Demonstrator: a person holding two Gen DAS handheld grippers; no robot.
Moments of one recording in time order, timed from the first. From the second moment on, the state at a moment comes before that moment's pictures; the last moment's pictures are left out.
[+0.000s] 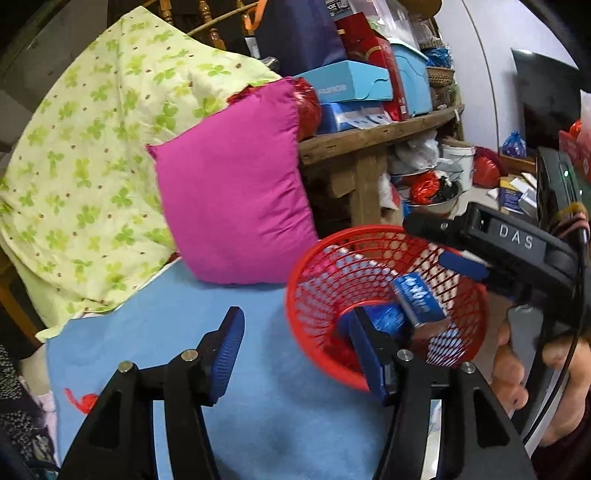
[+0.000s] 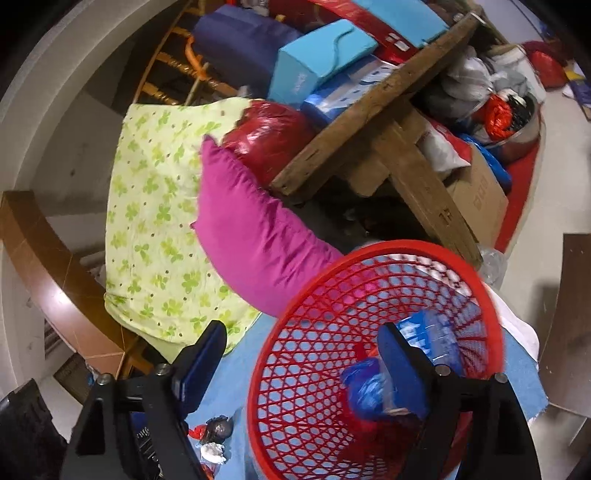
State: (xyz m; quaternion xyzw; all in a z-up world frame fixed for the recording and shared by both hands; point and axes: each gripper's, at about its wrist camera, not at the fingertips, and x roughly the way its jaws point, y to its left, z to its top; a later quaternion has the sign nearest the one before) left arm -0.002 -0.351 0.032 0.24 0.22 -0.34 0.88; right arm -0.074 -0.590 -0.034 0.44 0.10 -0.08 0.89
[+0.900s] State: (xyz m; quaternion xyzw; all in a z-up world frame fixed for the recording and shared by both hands) left arm 0.045 -0.168 0.036 0.19 0.24 -0.18 0.94; right arm 0.011 -0.422 0.009 0.30 0.11 0.03 0.95
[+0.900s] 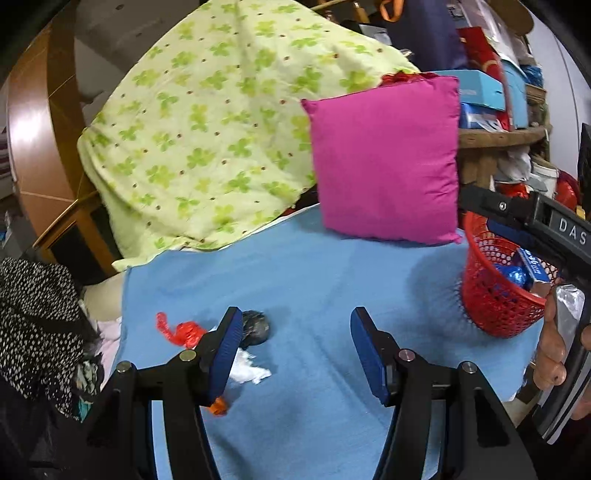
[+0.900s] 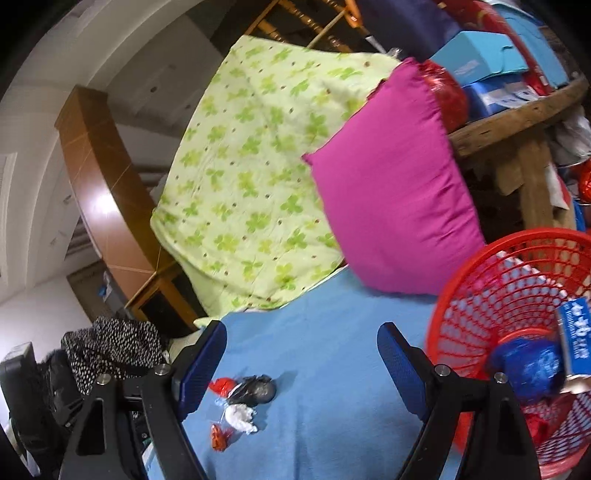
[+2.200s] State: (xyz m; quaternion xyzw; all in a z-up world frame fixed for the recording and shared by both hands) left arm 0.111 0.035 -0.056 0.08 0.37 -0.04 0.92; right arm 0.120 -0.257 -0.045 0.18 0.29 0.11 0.93
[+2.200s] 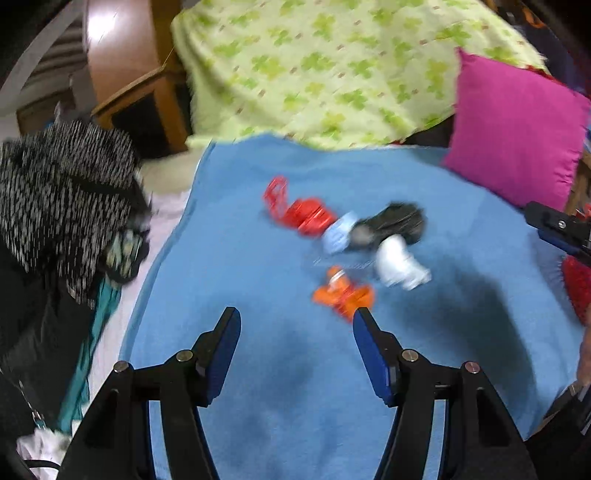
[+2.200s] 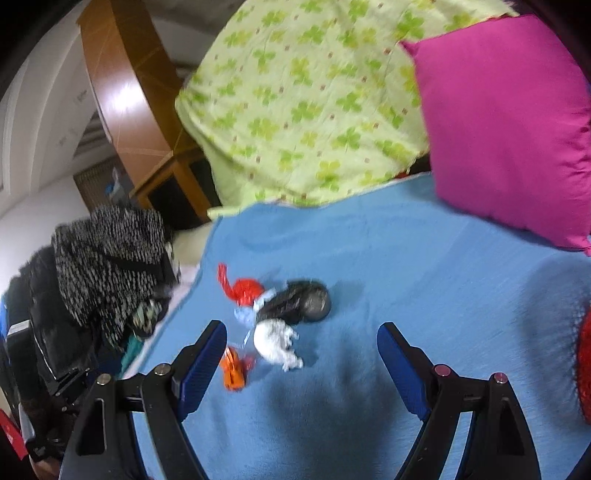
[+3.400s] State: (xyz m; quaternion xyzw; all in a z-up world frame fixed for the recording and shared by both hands) left arm 0.190 -0.018 -0.123 0.02 0.46 -0.10 0.88; right arm 0.220 -0.219 -0.112 0.06 0.41 0.15 0.90
